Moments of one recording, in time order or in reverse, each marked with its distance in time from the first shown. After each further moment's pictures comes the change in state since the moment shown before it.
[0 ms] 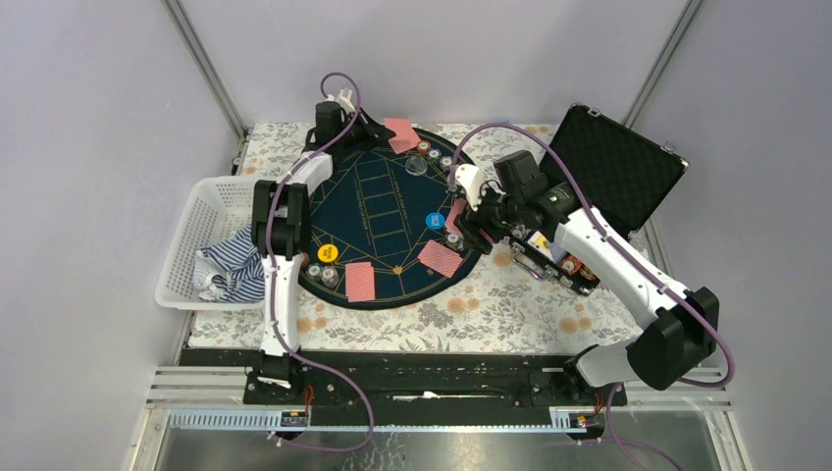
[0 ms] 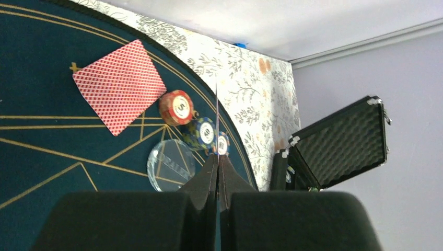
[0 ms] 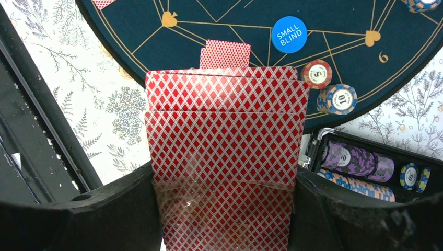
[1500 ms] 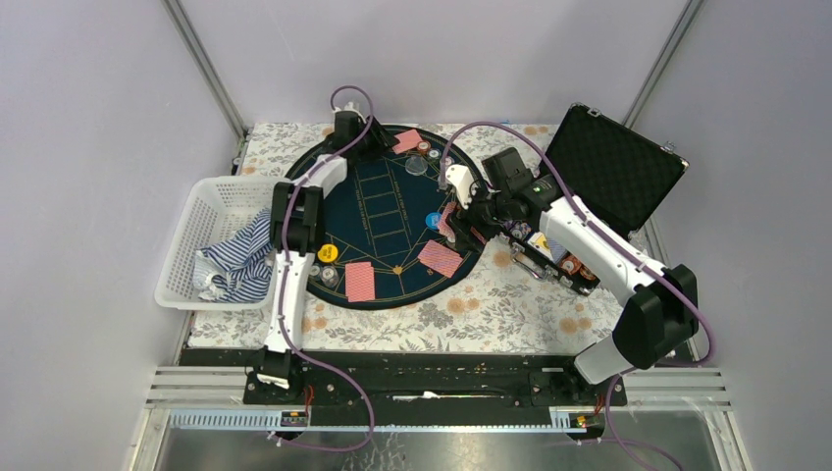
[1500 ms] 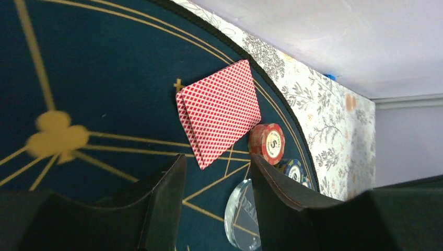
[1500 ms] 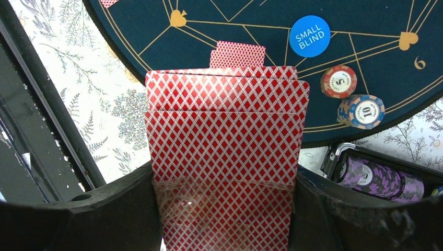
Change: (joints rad) left arm -0.042 0.277 0.260 -0.117 -0.270 0.029; right arm -0.003 0.123 0.040 -0.001 -0.053 0.004
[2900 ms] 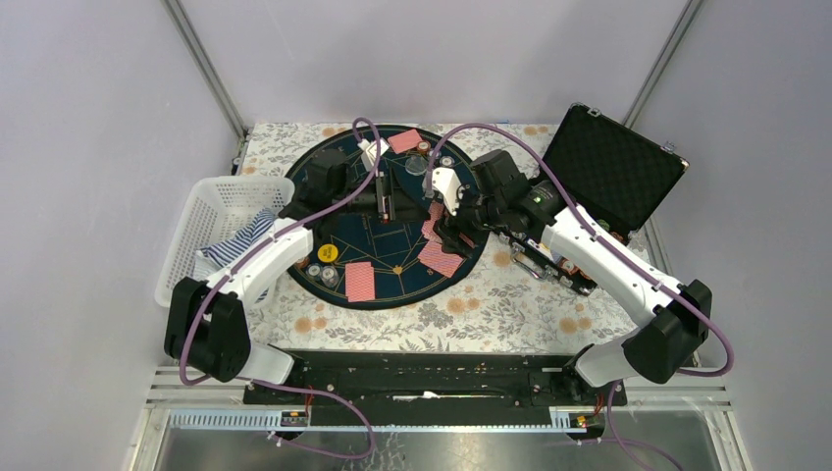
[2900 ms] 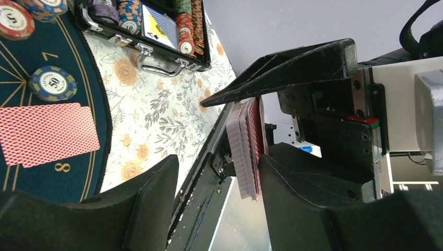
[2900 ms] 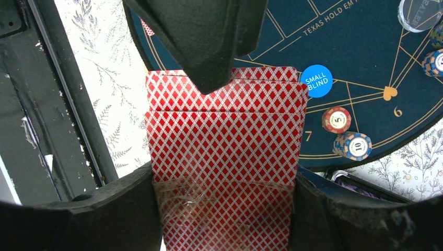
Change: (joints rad) left arm -0.235 -1.246 -1.123 -0.045 0.564 0.041; right arm 0.136 -0.073 0.059 -0.015 0.033 0.010
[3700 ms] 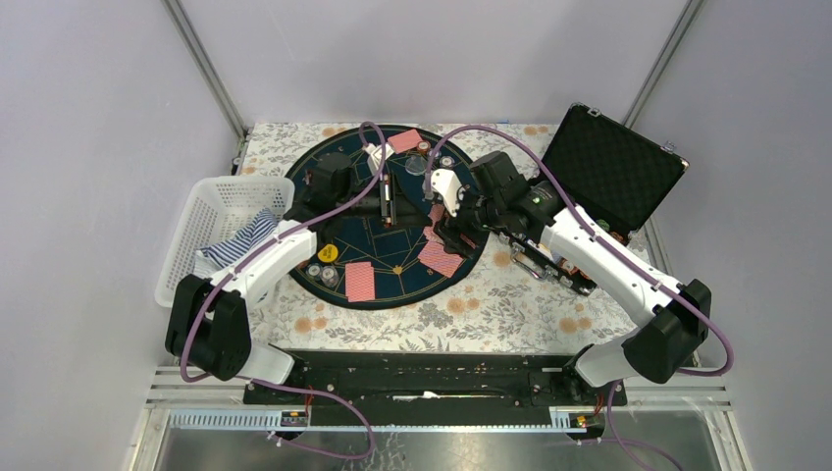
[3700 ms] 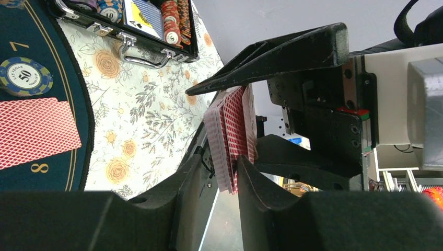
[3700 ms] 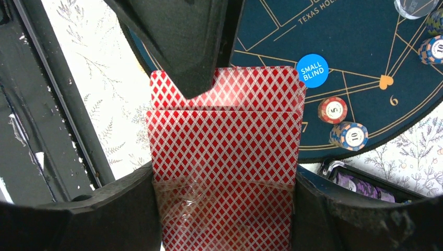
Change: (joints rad) left arm -0.020 0.010 -0.035 0.066 0.041 -0.050; right arm 0.005 0.000 0.000 -0.011 0.036 -0.002
